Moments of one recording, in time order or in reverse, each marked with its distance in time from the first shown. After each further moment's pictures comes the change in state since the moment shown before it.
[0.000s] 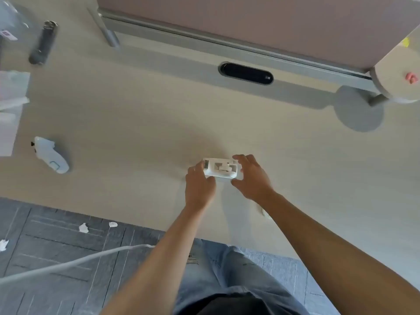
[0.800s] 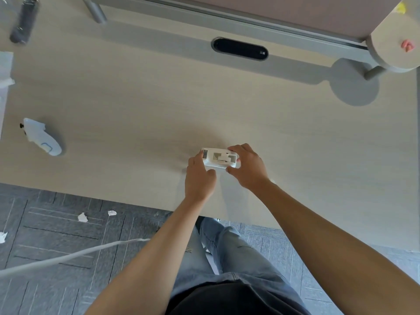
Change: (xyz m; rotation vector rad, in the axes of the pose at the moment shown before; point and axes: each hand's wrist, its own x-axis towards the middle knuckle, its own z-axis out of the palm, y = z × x) left_hand -0.032 -0.029 0.016 0.041 -0.004 0.088; right_hand -0.032 0.010 0.029 0.051 0.094 -0.004
